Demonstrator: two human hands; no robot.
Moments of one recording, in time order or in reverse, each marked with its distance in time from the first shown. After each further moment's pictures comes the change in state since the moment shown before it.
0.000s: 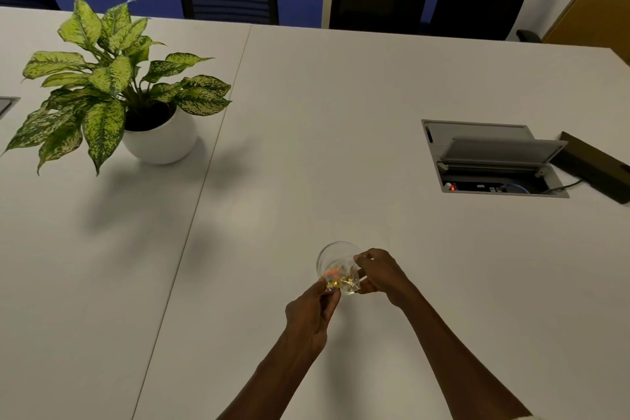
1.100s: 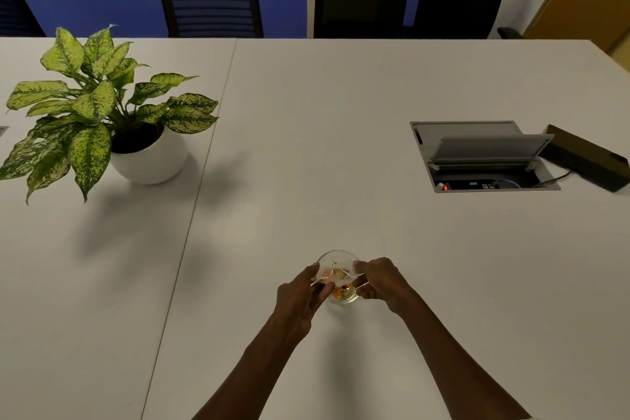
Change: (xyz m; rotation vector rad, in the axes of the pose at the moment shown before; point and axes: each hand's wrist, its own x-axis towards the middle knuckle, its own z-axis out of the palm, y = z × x) left_hand 0.007 0.038 0.021 0.236 -0.100 0.061; right_hand 0.009 0.006 -0.005 0.168 0.055 0.087
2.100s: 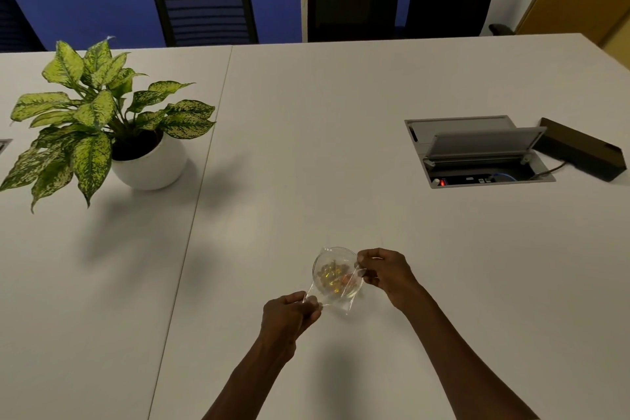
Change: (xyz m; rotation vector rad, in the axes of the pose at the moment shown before) left_hand -0.012 -0.016 -0.040 0.284 0.076 0.067; right_hand -0.013 0.008 -0.017 0.302 -0.017 -0.166
